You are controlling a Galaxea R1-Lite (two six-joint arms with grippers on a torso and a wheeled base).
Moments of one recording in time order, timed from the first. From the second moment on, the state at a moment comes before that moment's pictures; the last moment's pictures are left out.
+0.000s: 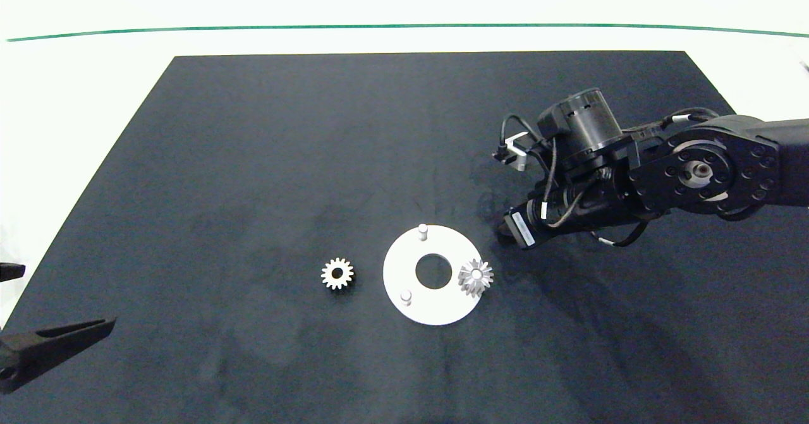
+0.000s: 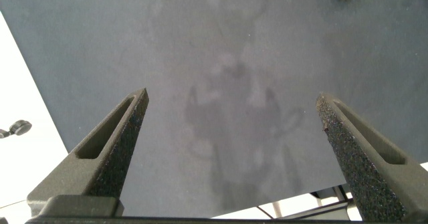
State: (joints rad) left arm -0.16 0.95 -1.02 0.63 0.03 0.23; right arm 0.51 1.91 -1.52 0.38 -0.19 -0.10
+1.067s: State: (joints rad) left arm -0.16 0.94 -1.02 0.63 0.02 0.23; right arm 0.56 1.84 -1.51 0.34 -0.20 -0.11
